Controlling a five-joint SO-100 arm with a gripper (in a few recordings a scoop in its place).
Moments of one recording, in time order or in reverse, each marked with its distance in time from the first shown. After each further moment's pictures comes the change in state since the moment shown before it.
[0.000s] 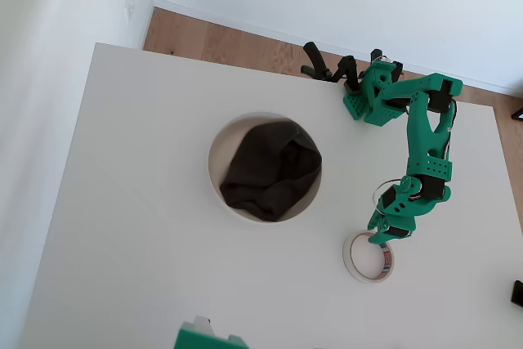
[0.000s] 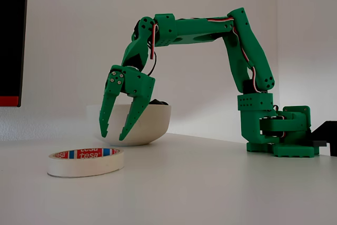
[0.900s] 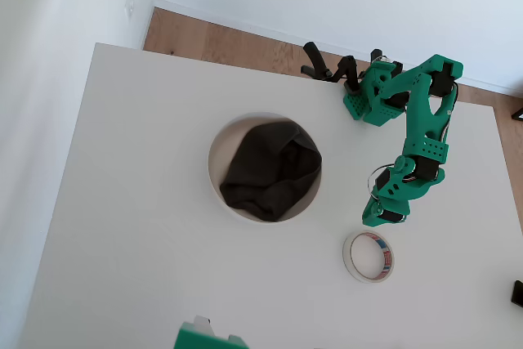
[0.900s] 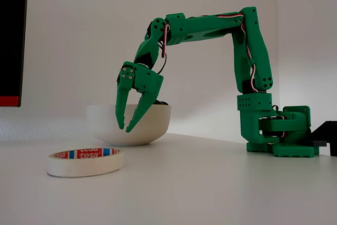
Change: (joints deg) arm 4.1 12.2 14.6 -6.2 -1.1
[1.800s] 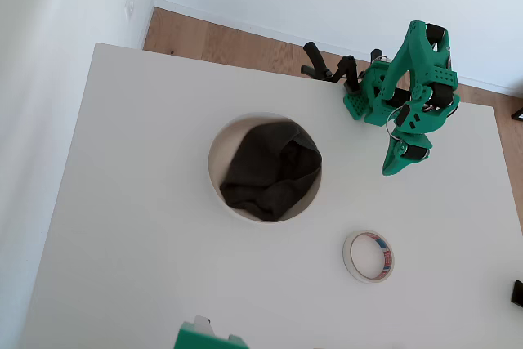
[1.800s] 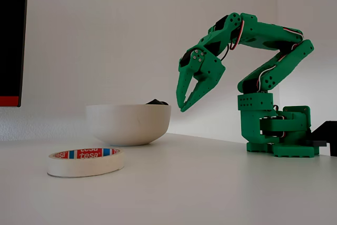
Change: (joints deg) arm -3.8 59.8 46.8 1.1 -0.2
